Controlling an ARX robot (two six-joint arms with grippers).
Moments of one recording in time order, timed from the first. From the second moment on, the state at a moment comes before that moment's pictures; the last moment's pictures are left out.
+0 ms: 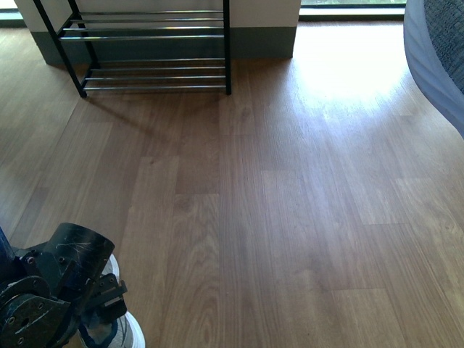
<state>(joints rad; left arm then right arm) -0.28 2.59 0.77 0.45 -0.40 -0.79 -0.22 1.18 0.38 0.37 -0.55 0.17</state>
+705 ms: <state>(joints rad) -0.27 2.62 0.75 0.48 -0.29 -0.70 -0.22 1.18 0.38 0.37 -0.55 0.17</state>
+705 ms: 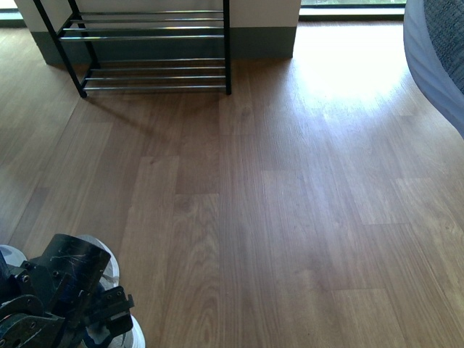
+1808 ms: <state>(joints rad) -0.27 2.61 0.75 0.52 -0.26 -0.70 -0.22 1.18 0.38 0.37 -0.55 0.17</state>
